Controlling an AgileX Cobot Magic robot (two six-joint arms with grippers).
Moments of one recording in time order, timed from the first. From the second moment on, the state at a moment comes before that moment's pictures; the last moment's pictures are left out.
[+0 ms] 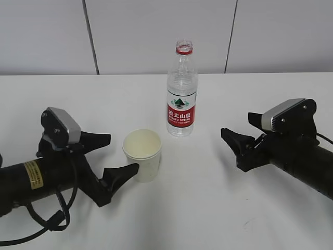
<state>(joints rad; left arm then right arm) -0.32 1.96 -0.47 0.61 -1.14 -0.15 0.16 1.92 -0.47 -0.33 -1.14 -0.07</state>
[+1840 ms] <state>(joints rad) -0.30 2.11 -0.66 0.65 -1.14 -0.21 0.16 1.98 -0.58 -0.39 -1.15 -0.07</state>
